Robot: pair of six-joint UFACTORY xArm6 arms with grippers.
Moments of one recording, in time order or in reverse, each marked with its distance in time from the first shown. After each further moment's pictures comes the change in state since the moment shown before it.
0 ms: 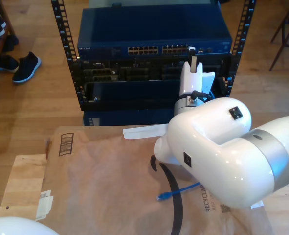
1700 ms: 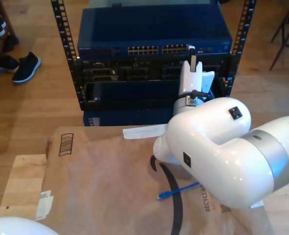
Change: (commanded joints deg) left arm 0.0 0.0 0.1 0.0 0.0 0.0; right arm 0.4 0.7 -0.5 -0.5 -0.1 -0.1
